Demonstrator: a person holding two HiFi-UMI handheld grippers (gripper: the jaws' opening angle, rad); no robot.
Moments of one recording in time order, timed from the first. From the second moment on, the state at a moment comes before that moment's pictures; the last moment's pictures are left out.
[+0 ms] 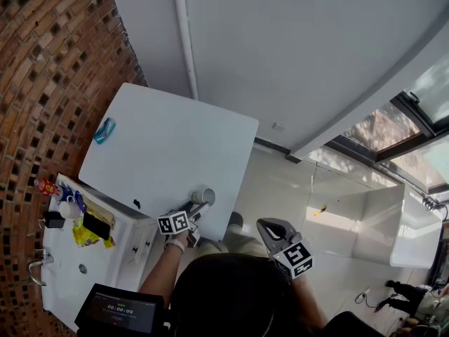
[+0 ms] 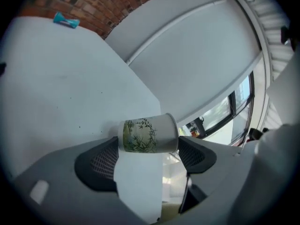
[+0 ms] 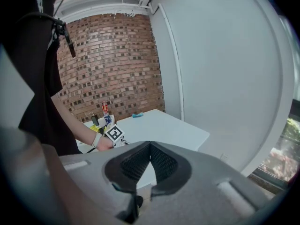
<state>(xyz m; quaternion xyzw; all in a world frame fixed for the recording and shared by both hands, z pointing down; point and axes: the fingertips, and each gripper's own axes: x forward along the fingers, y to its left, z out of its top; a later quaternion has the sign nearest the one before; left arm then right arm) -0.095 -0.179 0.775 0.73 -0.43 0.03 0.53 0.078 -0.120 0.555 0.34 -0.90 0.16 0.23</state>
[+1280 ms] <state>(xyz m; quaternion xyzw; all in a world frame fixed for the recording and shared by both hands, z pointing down) -0.101 -0.174 0.778 0.59 -0.37 -0.23 0.67 0.076 -0.110 0.560 0.33 -0.90 0.17 0.24</state>
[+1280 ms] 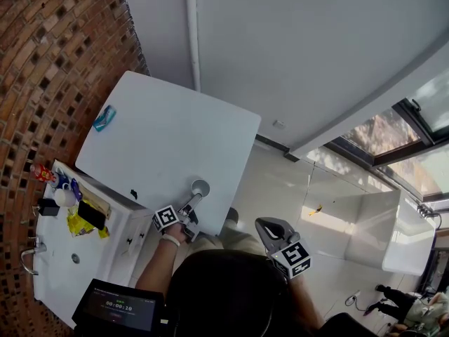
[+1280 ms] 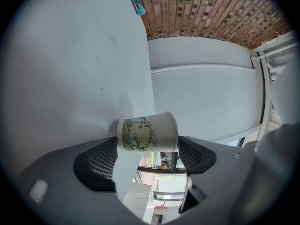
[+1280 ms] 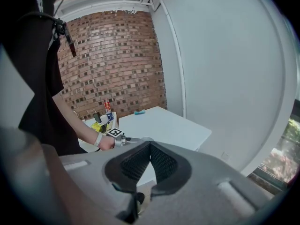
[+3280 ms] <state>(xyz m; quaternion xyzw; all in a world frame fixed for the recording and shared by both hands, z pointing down) -0.153 -0.094 0.627 0.78 -0.32 -0.19 0.51 -0.036 -0.046 0.562 0.28 -0.92 0.18 0.21</state>
